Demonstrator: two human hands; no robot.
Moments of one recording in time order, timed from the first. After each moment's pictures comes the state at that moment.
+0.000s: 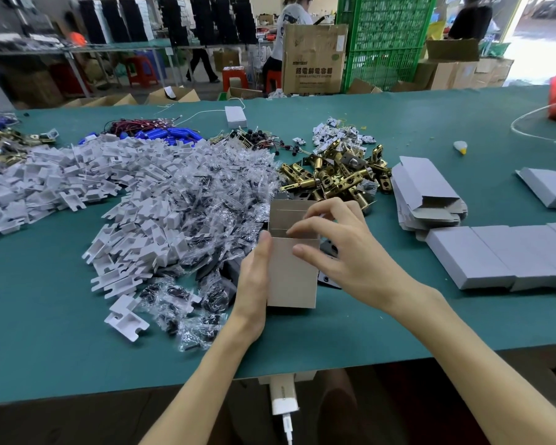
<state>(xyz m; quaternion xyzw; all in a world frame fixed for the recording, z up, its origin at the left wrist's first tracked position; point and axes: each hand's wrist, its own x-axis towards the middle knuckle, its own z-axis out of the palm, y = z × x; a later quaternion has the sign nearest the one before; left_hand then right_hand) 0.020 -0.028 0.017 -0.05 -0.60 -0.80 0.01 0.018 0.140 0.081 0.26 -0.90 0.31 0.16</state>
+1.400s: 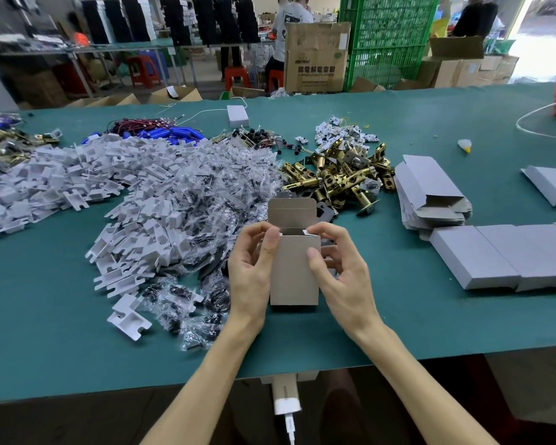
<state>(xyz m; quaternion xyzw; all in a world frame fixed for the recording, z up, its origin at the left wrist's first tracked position) 0.014 -0.030 0.018 -0.07 -0.60 -0.78 0.17 0.030 0.113 0.020 0.12 -0.74 0.63 0.18</state>
